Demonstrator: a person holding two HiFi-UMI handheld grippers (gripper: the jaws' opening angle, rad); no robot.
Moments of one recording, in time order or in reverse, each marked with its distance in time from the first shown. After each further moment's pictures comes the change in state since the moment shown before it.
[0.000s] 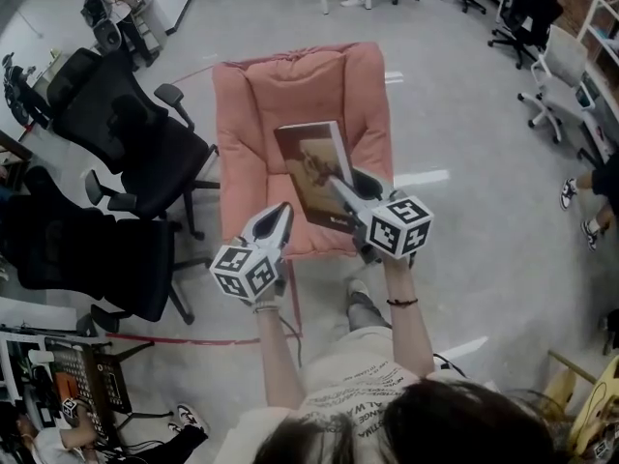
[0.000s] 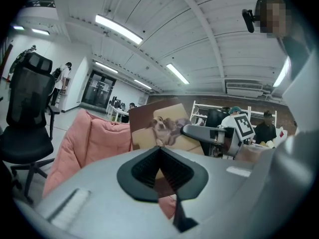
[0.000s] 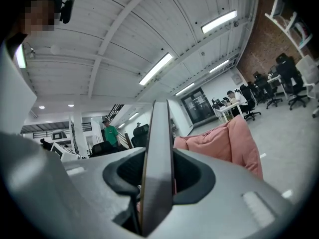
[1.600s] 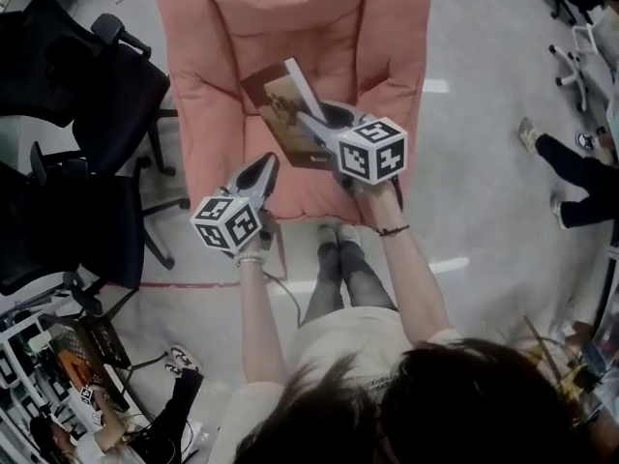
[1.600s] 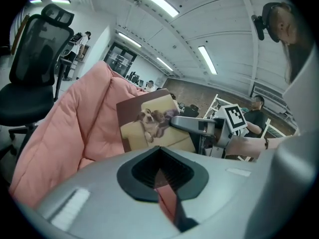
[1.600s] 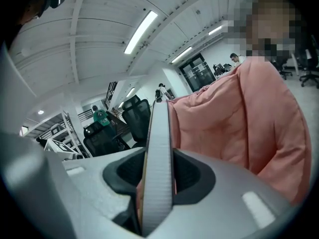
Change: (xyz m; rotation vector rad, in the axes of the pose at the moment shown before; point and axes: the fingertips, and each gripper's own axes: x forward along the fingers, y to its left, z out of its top) left arm 0.186 0.079 -0.118 -0.196 0.195 0.061; right arm 0.118 -0.204 -0.096 0.082 0.290 0.042
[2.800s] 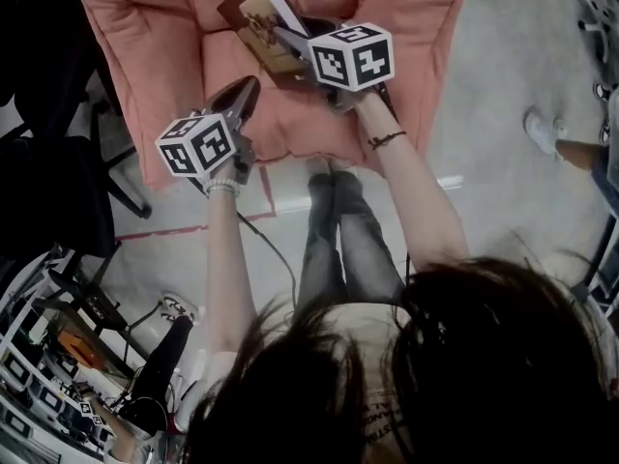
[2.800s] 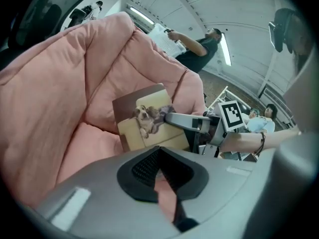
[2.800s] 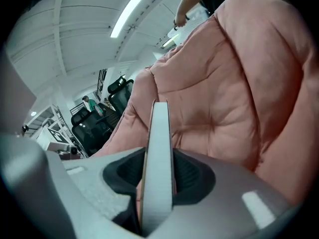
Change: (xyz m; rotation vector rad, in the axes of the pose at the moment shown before) left arm 0.103 0.116 -0.141 -0.117 0.211 -0.006; right arm 0.110 -0.125 -0.156 0.060 0.146 -0.050
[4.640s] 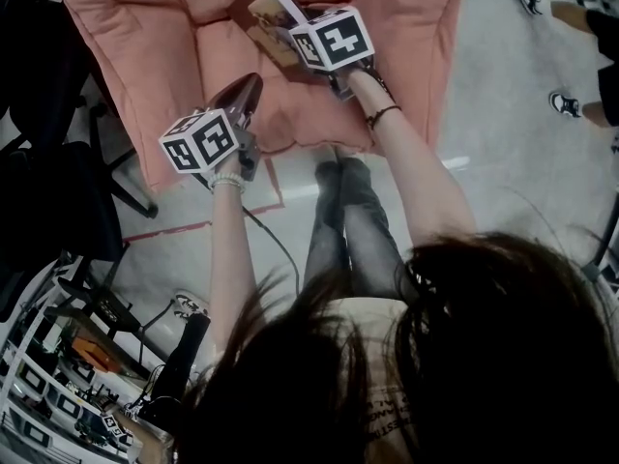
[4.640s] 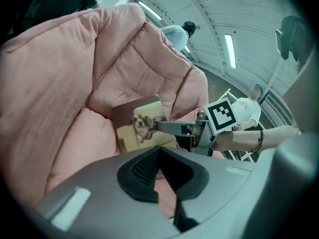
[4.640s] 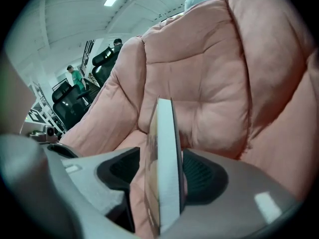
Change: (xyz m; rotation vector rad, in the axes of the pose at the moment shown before) left arm 0.013 0.004 -0.036 -0.063 0.046 -0.013; right arm 0.008 -0.043 -0.061 -0.062 0.248 -0.209
